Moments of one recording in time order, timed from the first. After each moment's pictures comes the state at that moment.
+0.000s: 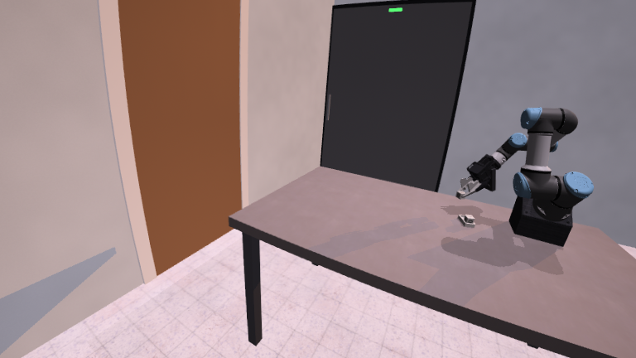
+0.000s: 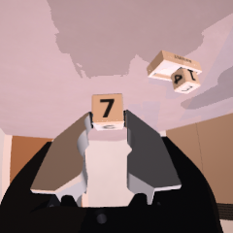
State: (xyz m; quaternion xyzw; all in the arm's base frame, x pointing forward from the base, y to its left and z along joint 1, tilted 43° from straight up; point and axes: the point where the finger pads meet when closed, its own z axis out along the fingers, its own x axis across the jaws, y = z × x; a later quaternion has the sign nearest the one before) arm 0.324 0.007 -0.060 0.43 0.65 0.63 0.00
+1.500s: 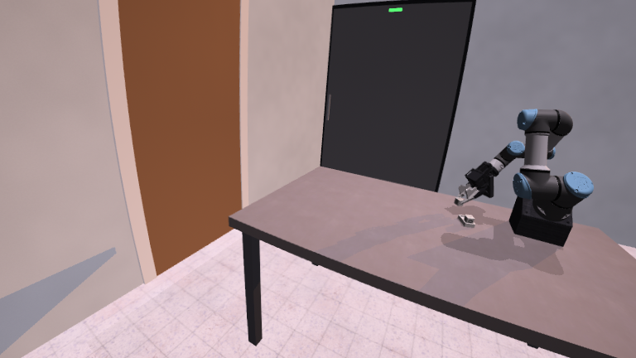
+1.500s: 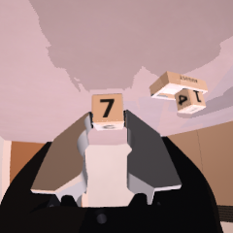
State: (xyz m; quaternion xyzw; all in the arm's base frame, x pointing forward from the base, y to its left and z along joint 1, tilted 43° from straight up) arm 0.324 0.030 -0.084 0.43 0.65 0.63 0.00
